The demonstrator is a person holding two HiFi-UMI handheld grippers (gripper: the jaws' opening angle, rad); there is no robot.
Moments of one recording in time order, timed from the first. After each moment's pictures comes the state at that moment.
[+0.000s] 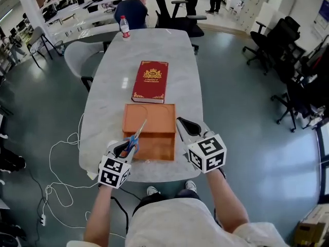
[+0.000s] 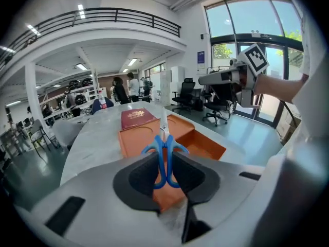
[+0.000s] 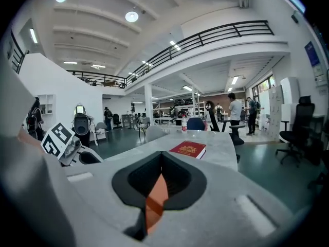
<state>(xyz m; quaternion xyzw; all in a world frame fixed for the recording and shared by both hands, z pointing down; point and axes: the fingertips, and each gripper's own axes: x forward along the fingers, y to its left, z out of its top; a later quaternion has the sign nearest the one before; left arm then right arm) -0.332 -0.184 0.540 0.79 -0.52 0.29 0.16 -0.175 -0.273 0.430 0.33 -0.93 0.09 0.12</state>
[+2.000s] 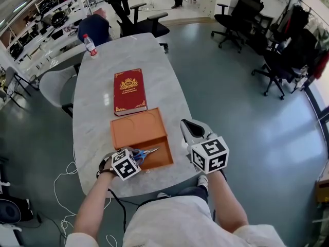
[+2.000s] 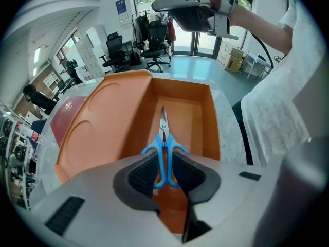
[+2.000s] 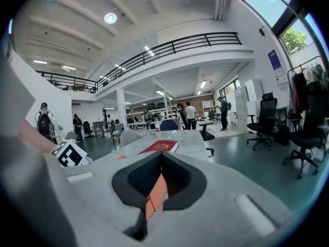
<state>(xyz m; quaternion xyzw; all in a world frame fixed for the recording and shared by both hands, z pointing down) -0.293 -0.207 0.632 0.79 -0.16 0.59 0.06 -0.111 -0.277 0.449 0.48 -0.86 0.13 0.08</state>
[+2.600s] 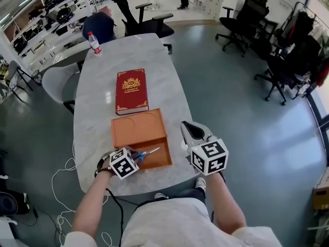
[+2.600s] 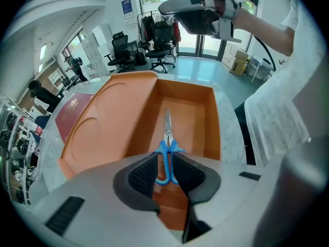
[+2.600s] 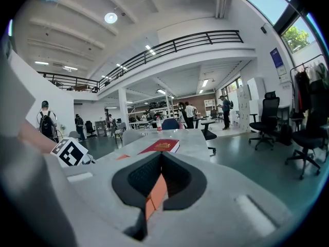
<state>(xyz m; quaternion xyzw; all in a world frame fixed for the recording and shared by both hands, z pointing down) -0.298 -0.210 0.626 0.79 -0.19 0.58 0.06 -0.112 -0.278 0.450 0.47 -0.87 0.13 0.09</state>
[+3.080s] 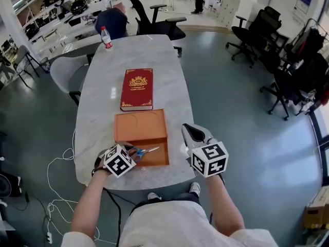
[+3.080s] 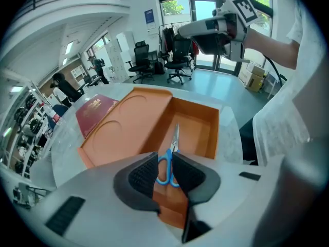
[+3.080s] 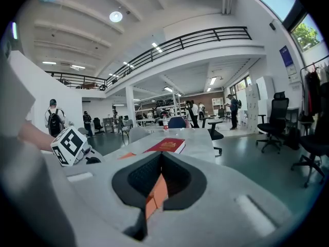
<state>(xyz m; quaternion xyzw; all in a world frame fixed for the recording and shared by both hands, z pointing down) -0.298 -0.215 0.591 0.80 -0.28 0.52 0.09 -0.115 -0.276 0.445 0.44 -0.89 0.12 0.10</state>
